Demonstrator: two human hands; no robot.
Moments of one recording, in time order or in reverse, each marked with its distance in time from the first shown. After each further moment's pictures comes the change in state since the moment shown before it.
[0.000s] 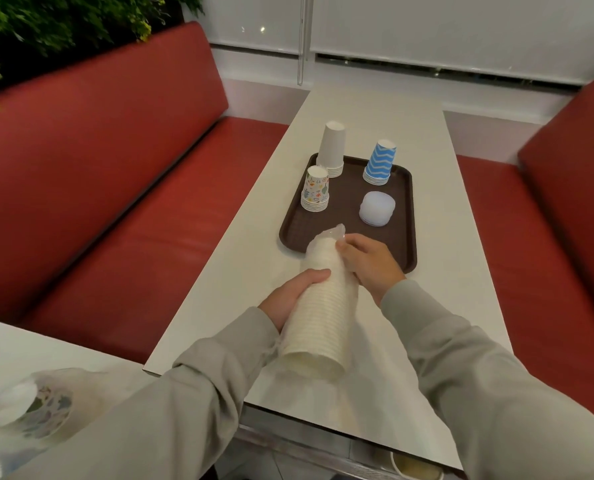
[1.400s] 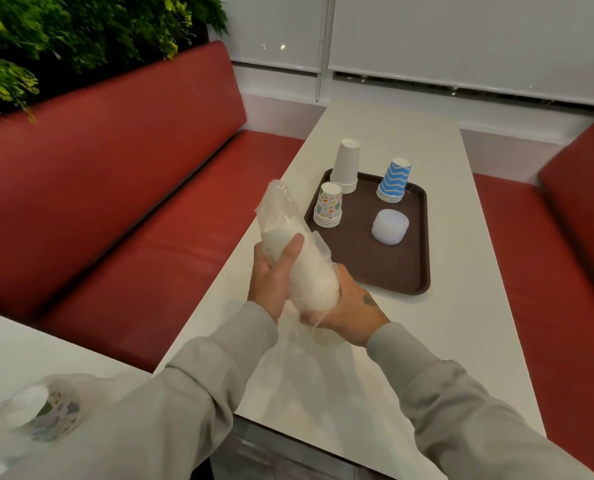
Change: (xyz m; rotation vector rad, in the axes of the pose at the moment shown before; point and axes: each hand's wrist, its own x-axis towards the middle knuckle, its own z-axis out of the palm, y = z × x) left_hand -0.013 0.040 -0.001 -0.054 0.419 0.561; right_hand -0.039 -0.015 0.029 -0.295 -0.259 -0.032
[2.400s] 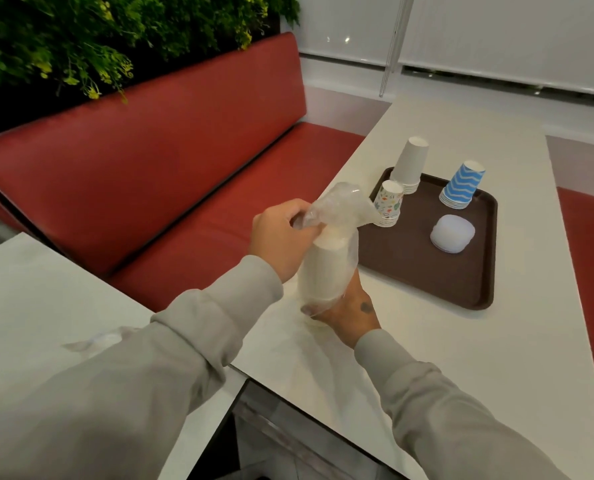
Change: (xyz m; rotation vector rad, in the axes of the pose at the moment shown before) left_hand 0.004 0.057 -0.059 0.626 0.140 0.475; right_hand 0.030 0.000 0.079 0.178 0.023 -0.084
